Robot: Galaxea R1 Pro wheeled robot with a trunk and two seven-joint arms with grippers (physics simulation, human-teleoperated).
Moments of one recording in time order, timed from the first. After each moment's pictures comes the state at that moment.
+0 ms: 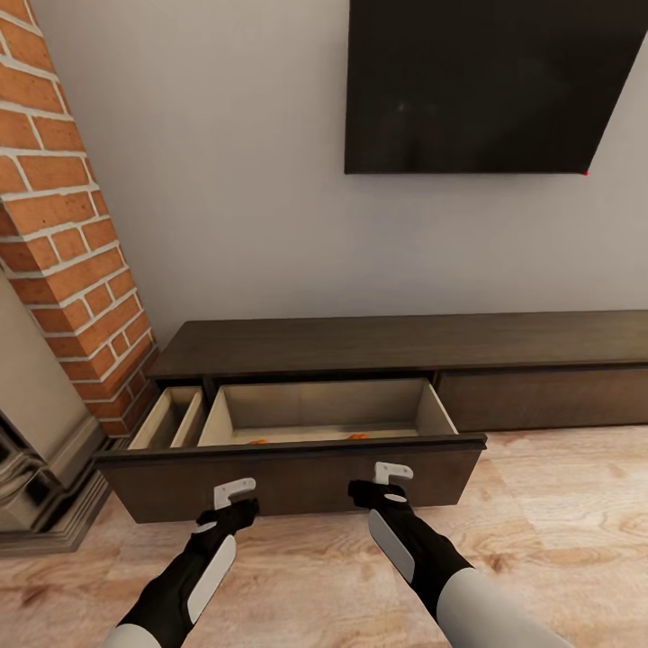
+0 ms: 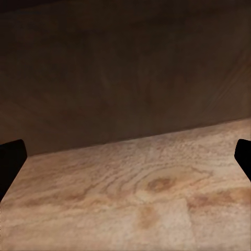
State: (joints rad) left arm -0.47 -0.03 -0.23 -0.80 0.44 0.24 0.39; right arm -0.64 0.11 0.48 -0.63 -0.57 0.23 -0.42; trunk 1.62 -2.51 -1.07
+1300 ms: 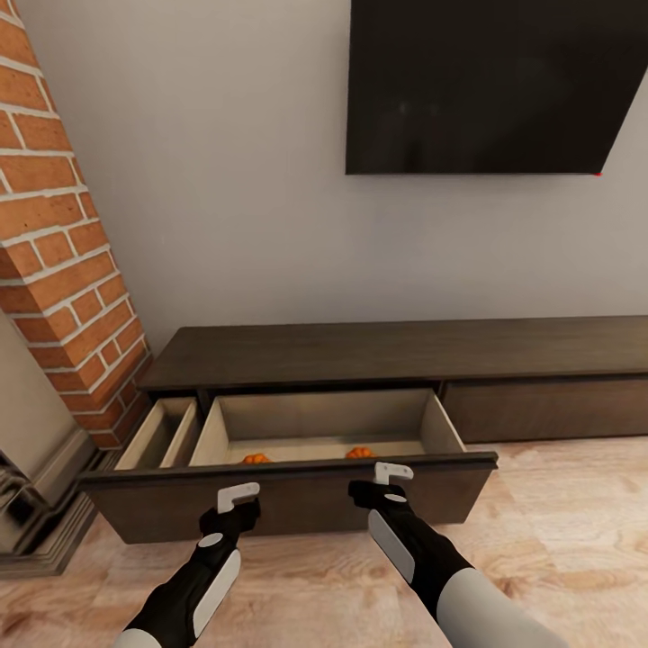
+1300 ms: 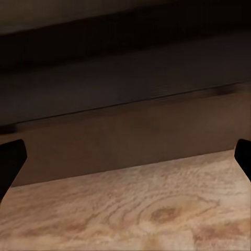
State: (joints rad) left arm -0.47 -0.03 -0.28 -0.73 0.37 0.10 0.38; right arm -0.64 0.11 0.48 -0.63 -0.57 0.23 -0.42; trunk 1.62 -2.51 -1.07
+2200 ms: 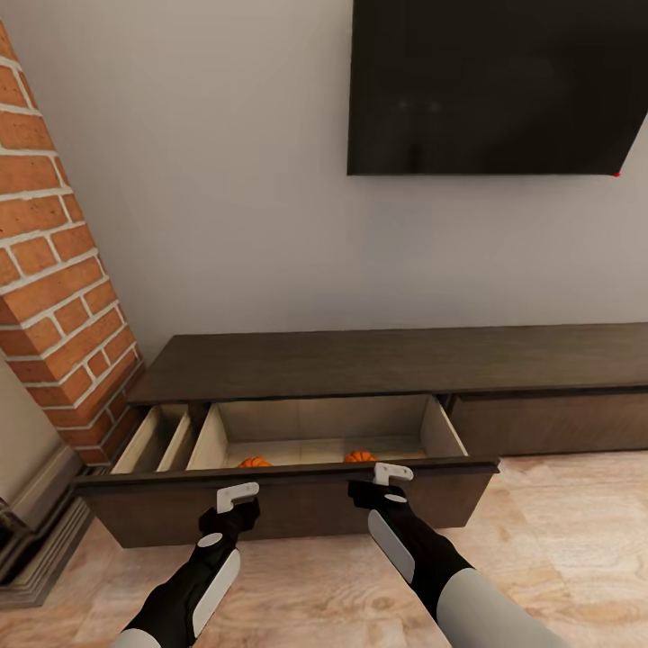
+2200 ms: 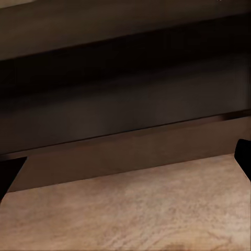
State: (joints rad) left arm -0.47 -0.03 -0.28 -0.73 0.37 0.10 0.38; right arm -0.64 0.11 0.48 -0.63 -0.58 0.23 -0.42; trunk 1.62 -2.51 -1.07
